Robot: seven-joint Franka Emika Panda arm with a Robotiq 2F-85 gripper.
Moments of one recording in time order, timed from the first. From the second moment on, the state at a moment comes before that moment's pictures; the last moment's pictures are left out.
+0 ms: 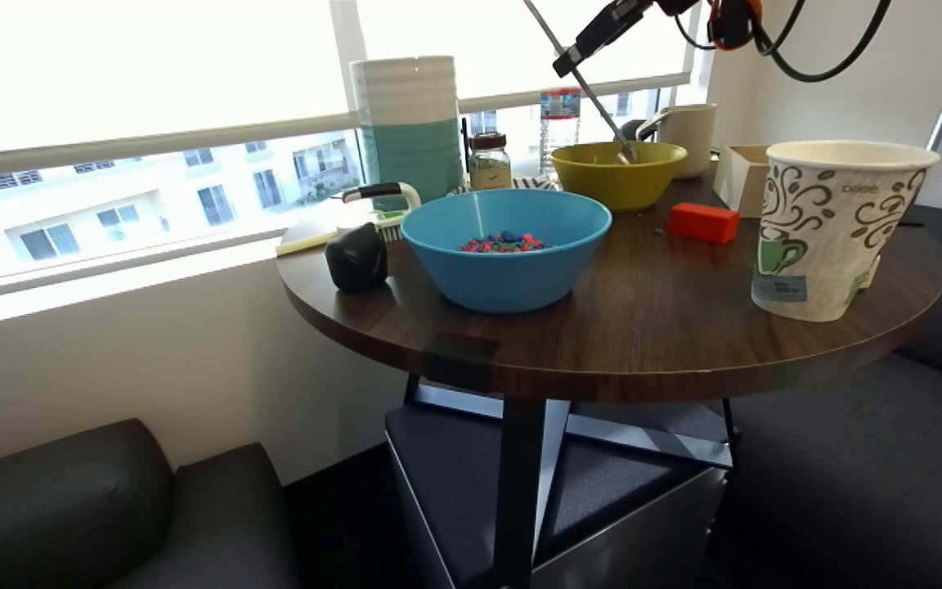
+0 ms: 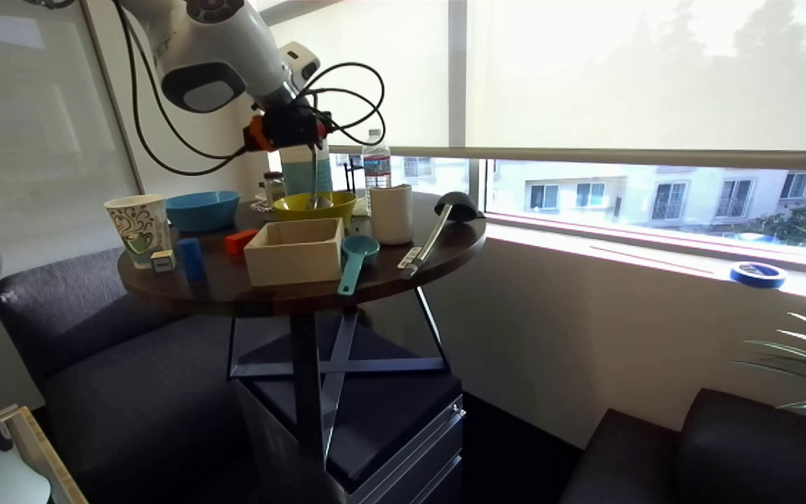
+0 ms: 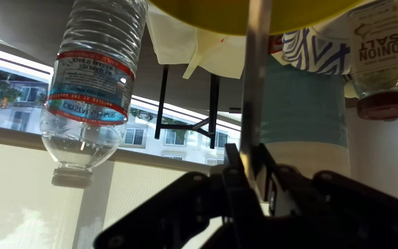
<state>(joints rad) 1.06 -0.32 -0.95 -2.33 0.70 3.01 -1.22</state>
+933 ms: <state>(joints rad) 1.40 -0.55 -1.22 -2.33 0.74 3.23 -1.37</state>
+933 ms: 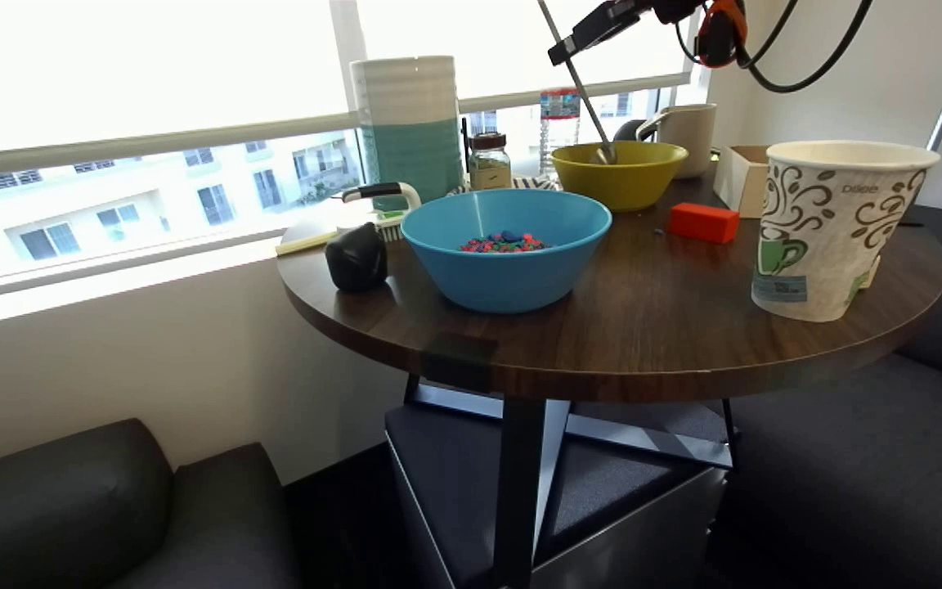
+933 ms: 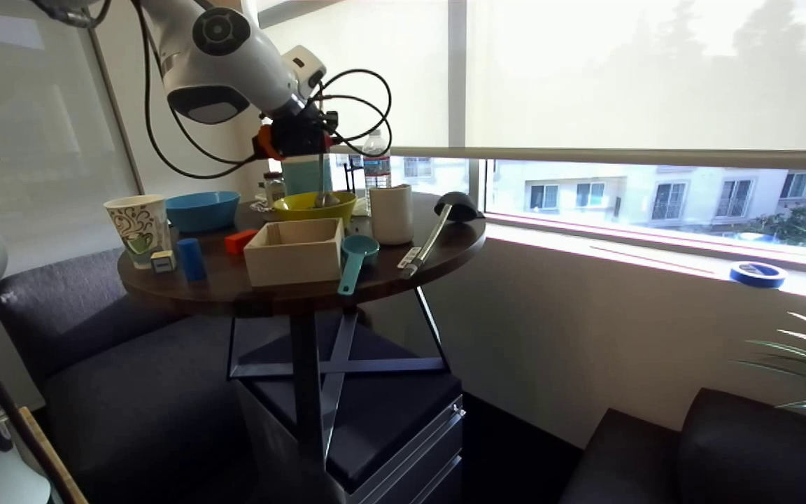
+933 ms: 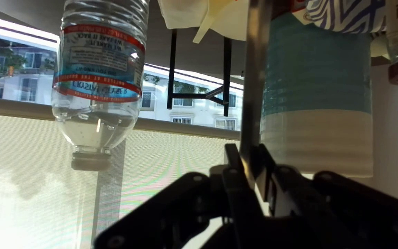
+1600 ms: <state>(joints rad) 1.52 -0.70 -1.28 -2.34 0.70 3.38 -1.45</state>
